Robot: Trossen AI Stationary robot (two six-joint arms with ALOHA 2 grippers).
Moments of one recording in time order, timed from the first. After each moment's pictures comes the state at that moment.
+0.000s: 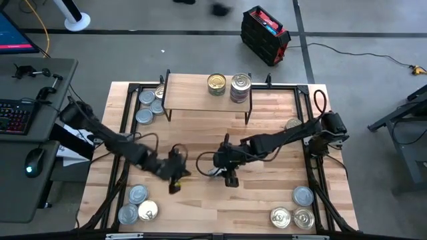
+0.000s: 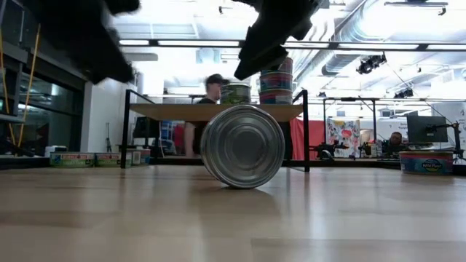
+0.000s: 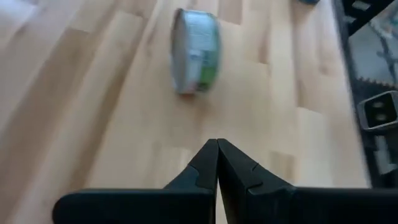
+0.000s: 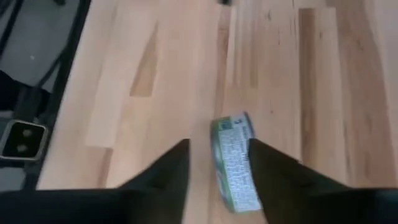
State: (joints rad) left arm -0.53 1.36 0.74 -0.18 -0.33 -0.63; right arm 0.24 1.80 1.37 -0.48 -0.08 0.18
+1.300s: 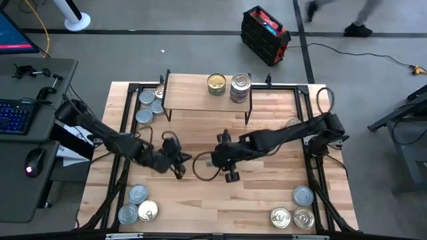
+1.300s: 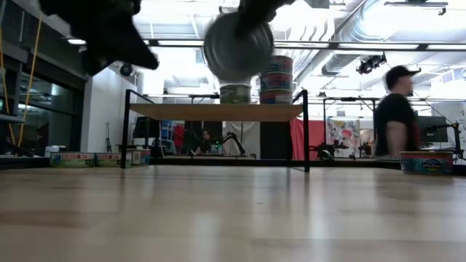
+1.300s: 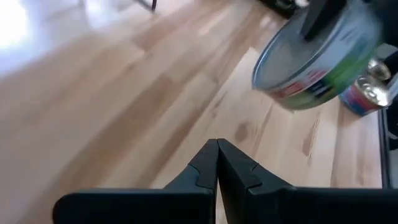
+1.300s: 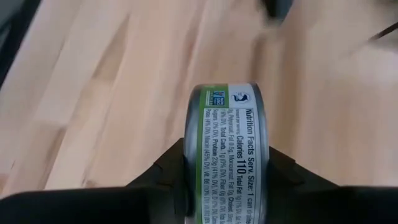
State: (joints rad) left arm -0.46 1.25 0.74 -0.23 -0.58 -0.86; right arm 0.25 1.82 1.64 -0.77 0.11 -0.04
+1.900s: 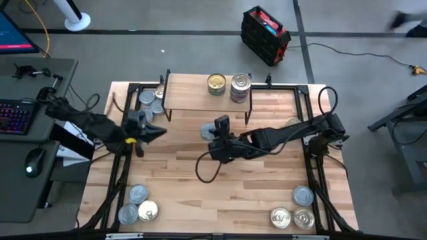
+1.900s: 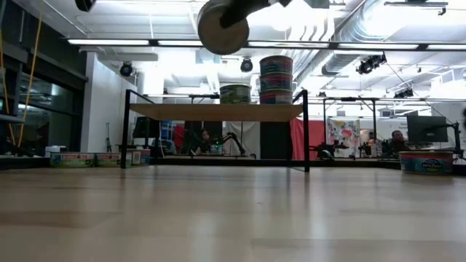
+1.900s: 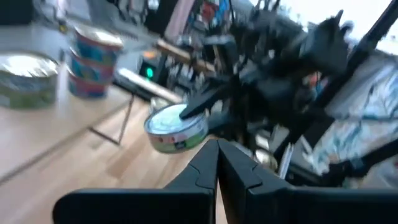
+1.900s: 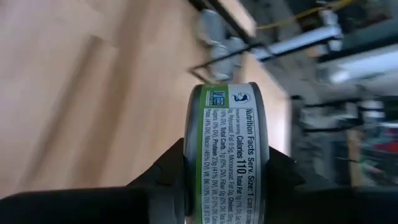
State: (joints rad) left arm -0.47 0.62 0.74 -0.23 -0.63 -0.49; right arm 0.26 1.82 1.70 -0.69 0.71 -0.52
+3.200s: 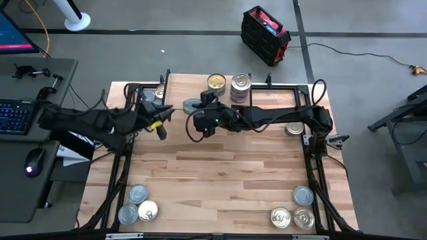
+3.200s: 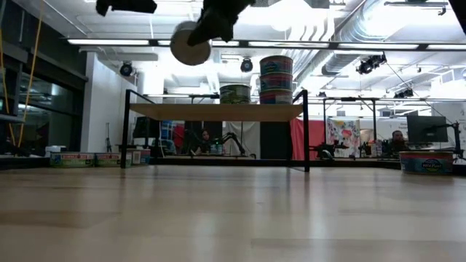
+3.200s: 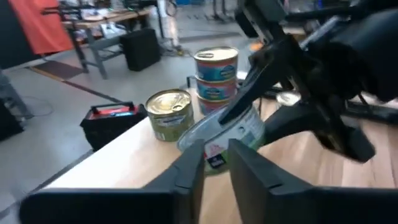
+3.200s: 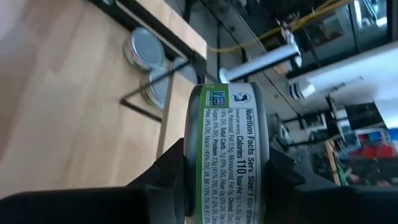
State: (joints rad) left arm -0.16 0.81 0.85 -0.34 -0.75 -0.11; right arm 0.00 1.91 1.74 -0.31 0.50 -0.77
